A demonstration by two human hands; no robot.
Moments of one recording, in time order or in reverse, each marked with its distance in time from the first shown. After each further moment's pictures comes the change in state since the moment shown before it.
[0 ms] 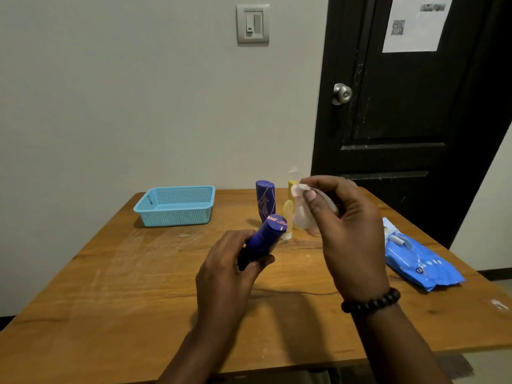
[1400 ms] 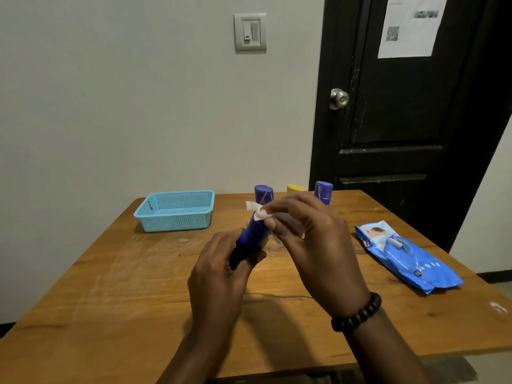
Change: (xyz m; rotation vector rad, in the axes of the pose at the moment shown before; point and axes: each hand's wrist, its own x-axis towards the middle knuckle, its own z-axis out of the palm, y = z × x) left_hand 0.000 -0.001 -0.005 0.016 0.088 0.025; right_hand -0.008 -0.005 0.012 -0.289 -0.265 -0.181
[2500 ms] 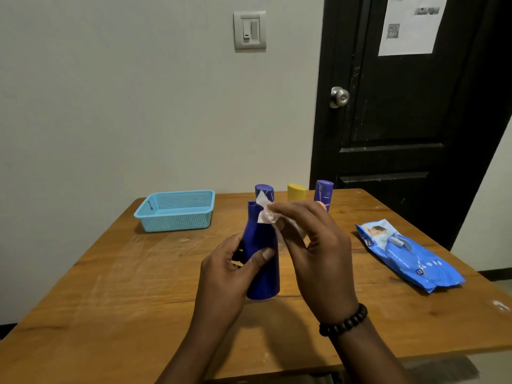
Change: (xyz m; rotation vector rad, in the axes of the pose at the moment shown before) left_hand 0.008 0.011 -0.004 -0.374 -0.218 -0.236; right_hand -0.014 0.019 0.017 0.047 0.185 -0.080
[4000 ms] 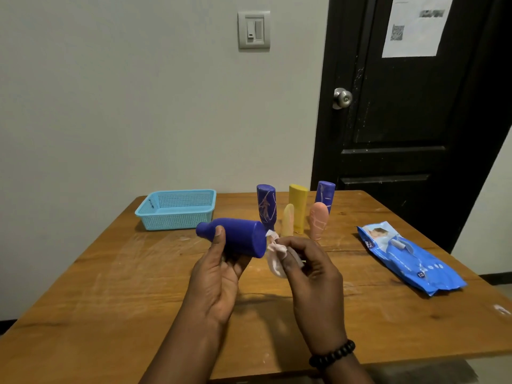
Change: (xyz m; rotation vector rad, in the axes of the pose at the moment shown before) left_hand 0.017 0.010 -0.002 -1.174 0.278 -0.600; right_hand -0.042 0.008 0.018 0.355 0.037 0.355
